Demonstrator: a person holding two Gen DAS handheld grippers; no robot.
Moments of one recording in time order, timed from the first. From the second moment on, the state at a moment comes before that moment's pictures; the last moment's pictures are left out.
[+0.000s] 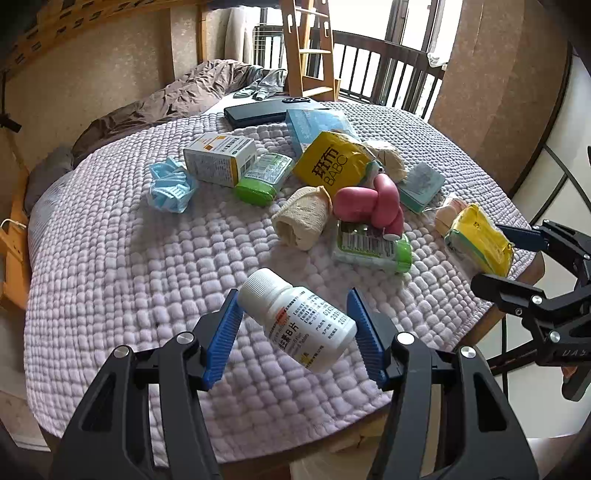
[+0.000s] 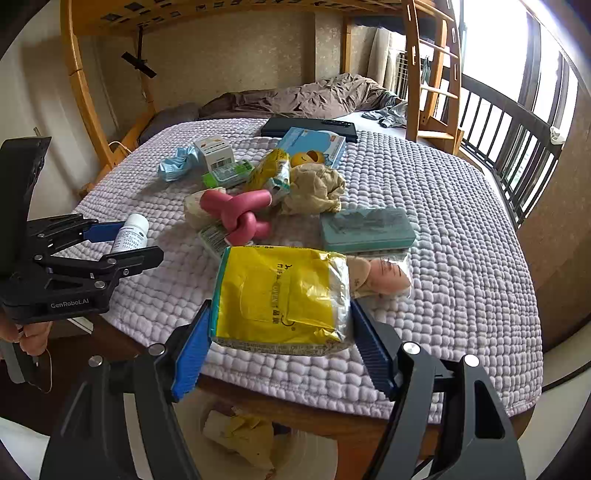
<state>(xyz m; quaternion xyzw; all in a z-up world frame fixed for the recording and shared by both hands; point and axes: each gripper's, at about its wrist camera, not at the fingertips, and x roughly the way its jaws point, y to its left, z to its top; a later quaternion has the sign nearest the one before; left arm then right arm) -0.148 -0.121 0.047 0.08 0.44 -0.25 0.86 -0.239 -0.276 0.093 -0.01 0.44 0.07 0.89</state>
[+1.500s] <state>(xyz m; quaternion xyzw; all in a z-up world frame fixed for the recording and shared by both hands) -0.243 -0.114 0.061 0.10 0.44 -0.29 0.85 -0.330 -0.270 0.105 0.02 0.47 0.13 0.87</state>
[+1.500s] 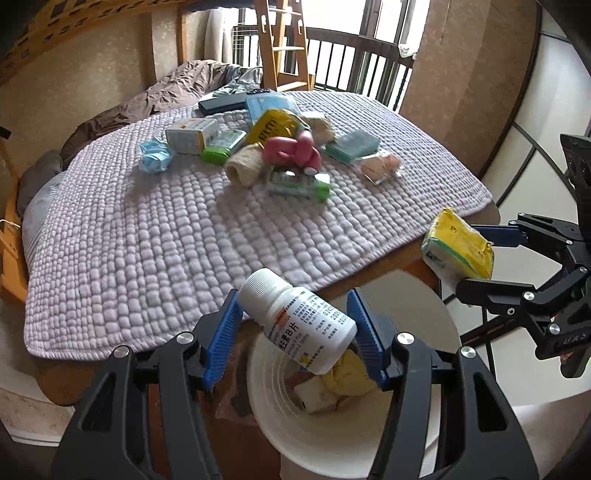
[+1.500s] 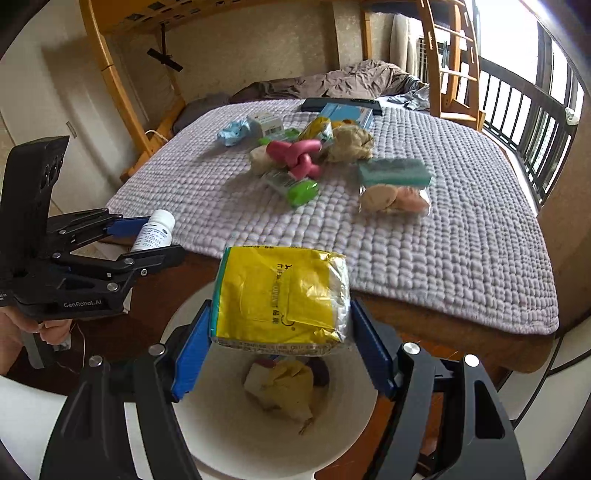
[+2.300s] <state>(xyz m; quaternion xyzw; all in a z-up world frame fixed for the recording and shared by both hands) -0.269 -0.132 0.023 0.13 0.48 -0.30 0.81 -0.344 -0.267 0.059 0.02 0.53 0.15 0.84</state>
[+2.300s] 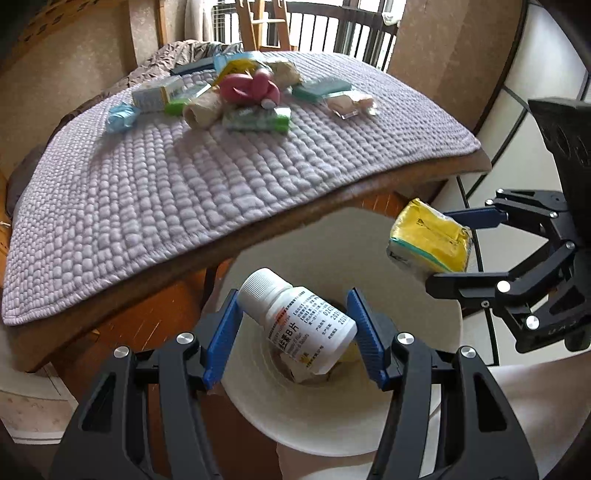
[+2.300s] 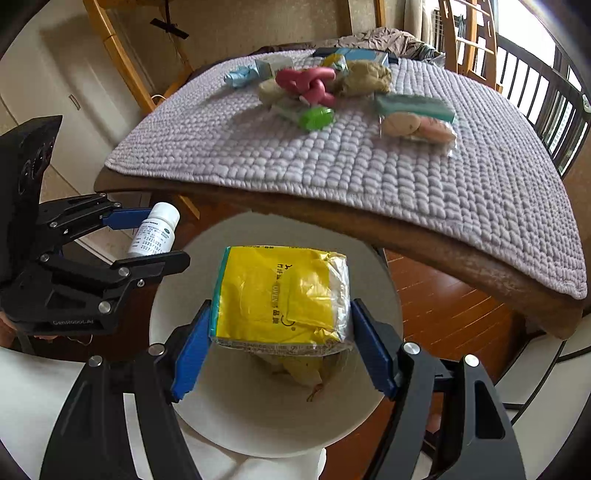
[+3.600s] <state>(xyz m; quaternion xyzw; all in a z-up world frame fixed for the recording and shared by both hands) -0.263 -0.164 -0.050 0.16 0.53 -0.30 0.77 -0.323 -0.260 -0.008 0.05 0.58 0.12 0.80</state>
